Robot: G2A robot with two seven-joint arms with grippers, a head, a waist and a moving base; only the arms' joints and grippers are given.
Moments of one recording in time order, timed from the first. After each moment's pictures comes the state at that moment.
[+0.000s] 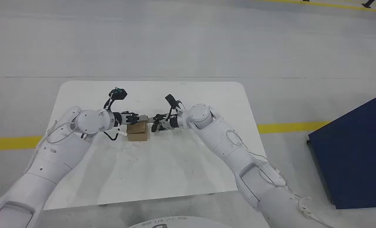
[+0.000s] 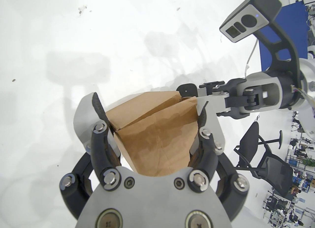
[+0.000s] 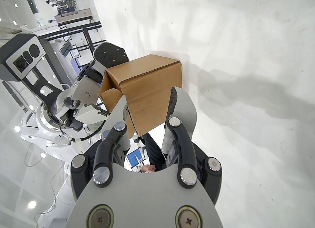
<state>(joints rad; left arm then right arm) 0.95 -1.26 -0.88 -1.08 0.42 -0.14 -0.82 -0.94 -1.34 0.89 -0.87 0.17 0.12 0.89</state>
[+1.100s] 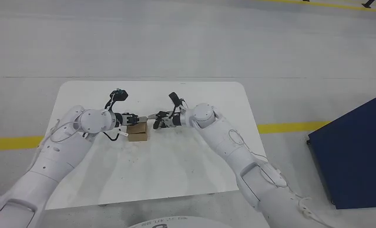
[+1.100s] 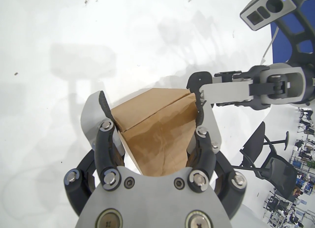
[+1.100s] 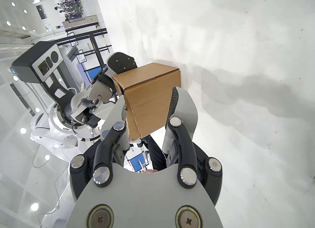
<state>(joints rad) 0.93 -1.27 -0.86 -1.06 0.45 -0.10 -0.84 -0.95 -1.34 0.94 -0.85 0.19 0.07 0.88</state>
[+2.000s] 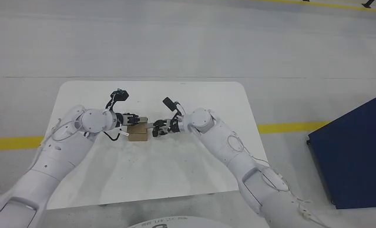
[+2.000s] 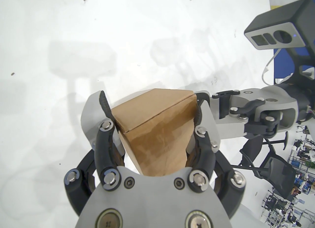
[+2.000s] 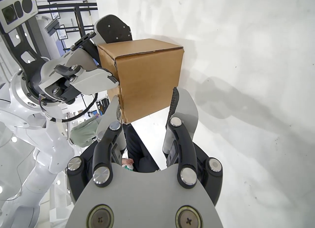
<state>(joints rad) 0.92 -1.28 -0.86 -1.04 0.45 -0.10 -0.85 -1.00 -1.32 0.91 -0.95 0.04 -0.01 0.92</state>
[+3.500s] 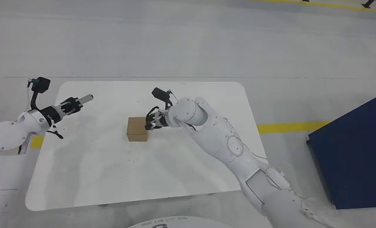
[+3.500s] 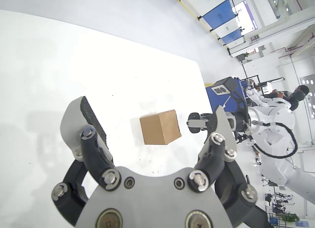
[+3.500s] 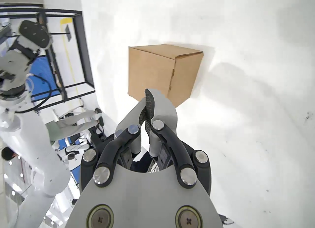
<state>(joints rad) 1.26 -1.11 -1.51 -1.35 0.26 -0.29 -0.85 -0.96 -1.30 0.81 -1.33 -0.22 0.52 0.92</state>
